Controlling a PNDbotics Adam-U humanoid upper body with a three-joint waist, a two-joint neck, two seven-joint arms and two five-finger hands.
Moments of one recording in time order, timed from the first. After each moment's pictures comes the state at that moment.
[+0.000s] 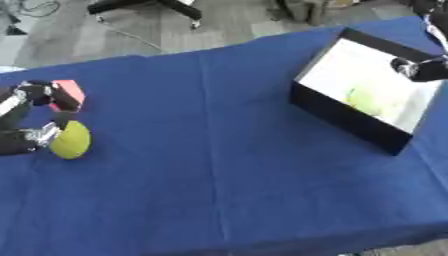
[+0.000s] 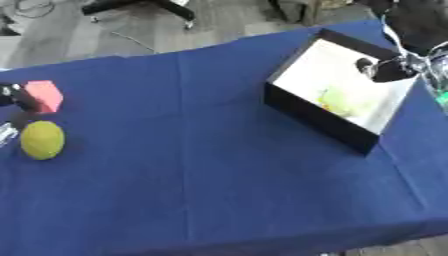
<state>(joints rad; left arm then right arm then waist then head) -0.46 0.49 0.08 -1.40 -0.15 -0.49 -0.57 -0.42 -0.69 0.06 -1.88 1.29 0.01 0.17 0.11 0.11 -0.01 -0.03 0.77</state>
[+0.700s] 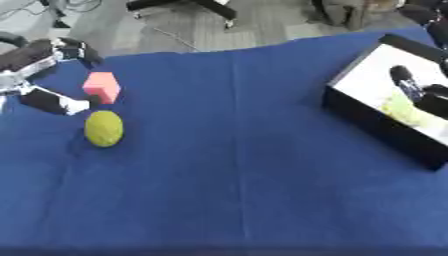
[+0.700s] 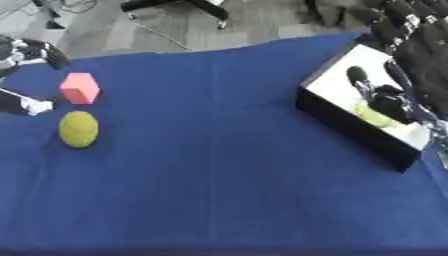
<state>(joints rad) -0.60 0.63 0.01 -1.19 -0.87 -0.62 -0.37 -0.36 -0.52 0.14 -1.98 1.22 -0.12 0.01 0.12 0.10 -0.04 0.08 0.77</state>
